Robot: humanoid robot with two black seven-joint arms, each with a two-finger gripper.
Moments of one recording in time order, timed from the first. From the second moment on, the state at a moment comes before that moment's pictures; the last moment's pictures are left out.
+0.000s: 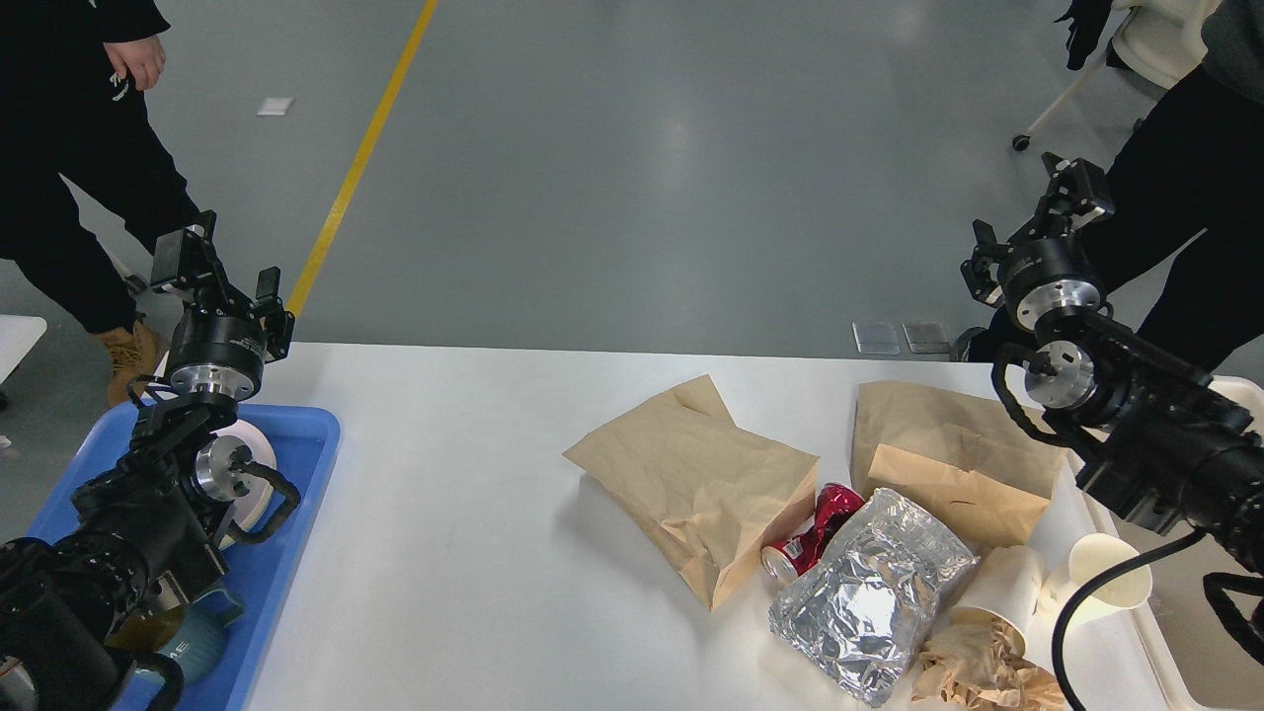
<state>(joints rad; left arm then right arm) -0.83 0.18 -0.58 -0.14 0.00 -0.26 -0.69 0.93 -0.33 0.34 0.46 0.28 0.01 0.47</state>
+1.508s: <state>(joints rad) -0.83 0.18 -0.58 -0.14 0.00 -0.26 -0.69 1.70 -0.24 -1.19 0.68 -0.06 0.85 0.08</state>
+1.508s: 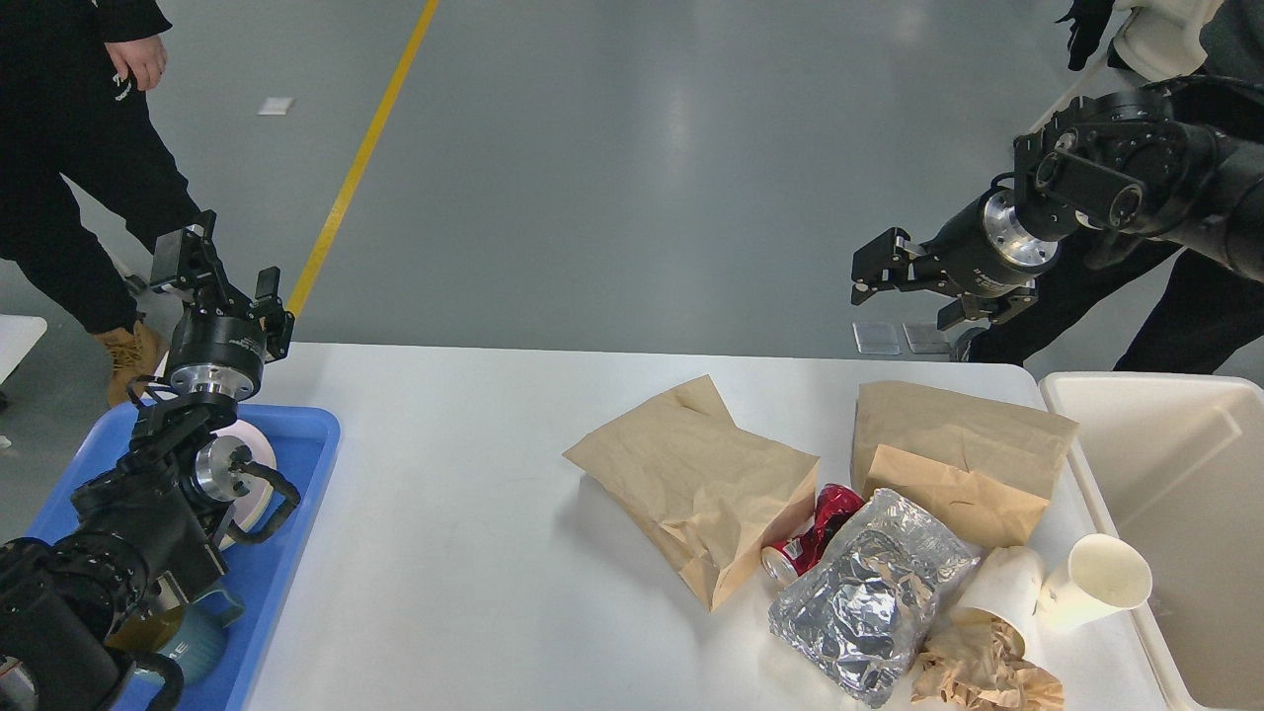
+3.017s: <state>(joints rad) -0.83 0.18 -0.58 -0.14 0.00 -0.26 -0.69 1.61 -0.28 -0.95 0.93 0.12 0.58 0.07</state>
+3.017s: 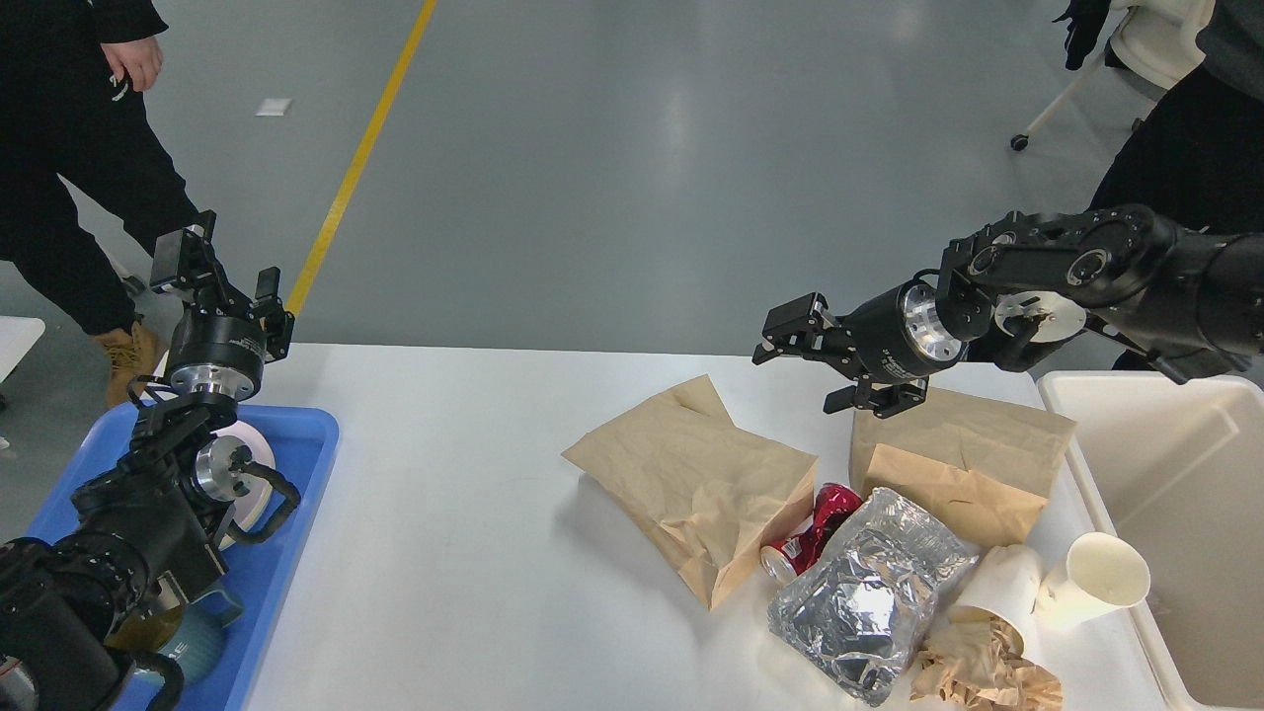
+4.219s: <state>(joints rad) -0.83 0.18 -0.58 -0.14 0.00 -0.26 -0.69 1.25 -0.07 -0.95 0.61 0.07 0.56 0.06</state>
